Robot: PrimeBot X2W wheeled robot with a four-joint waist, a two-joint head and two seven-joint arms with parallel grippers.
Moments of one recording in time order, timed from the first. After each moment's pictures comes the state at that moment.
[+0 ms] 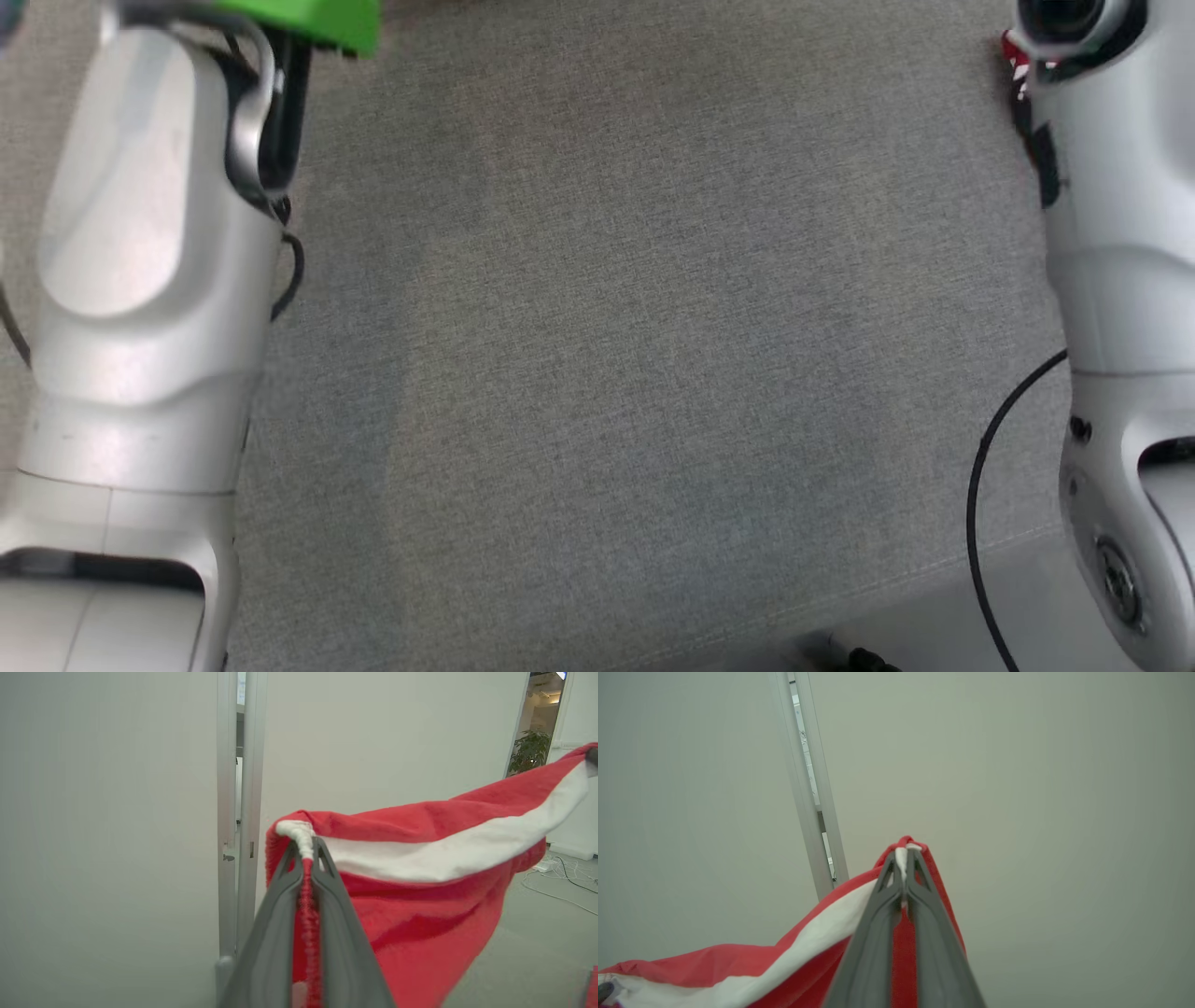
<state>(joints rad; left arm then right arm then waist) -1.12 0.13 -0.29 0.53 -0.36 -0.13 -0.26 -1.21 -0.10 0.08 0.49 0.39 0.13 -0.26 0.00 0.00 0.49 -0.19</state>
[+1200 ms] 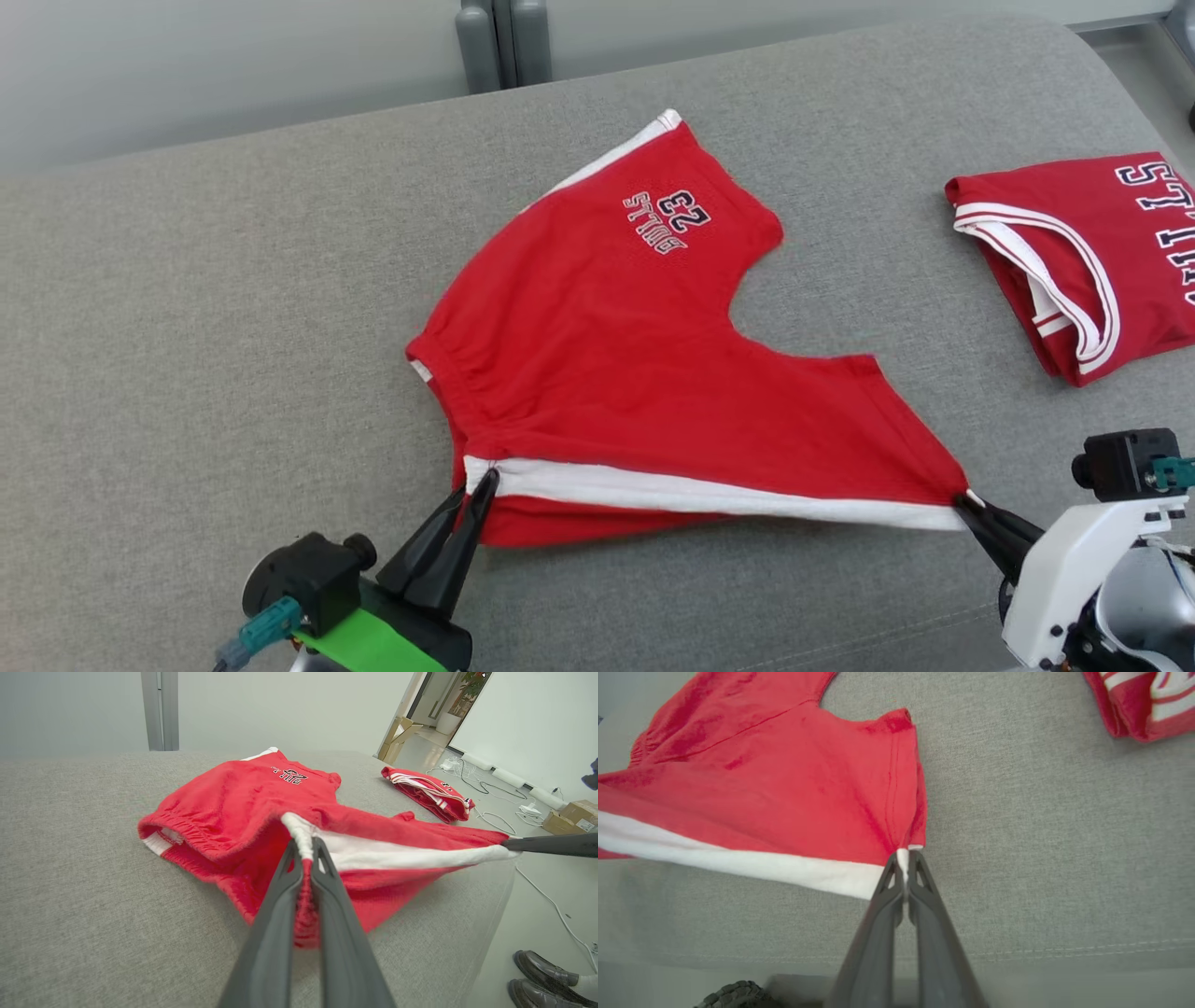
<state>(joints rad) -0.12 0.37 -0.60 0.09 -0.61 -0.13 -0.26 0.10 -0.29 -0.01 -0.20 0.55 0.13 0.64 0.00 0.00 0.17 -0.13</state>
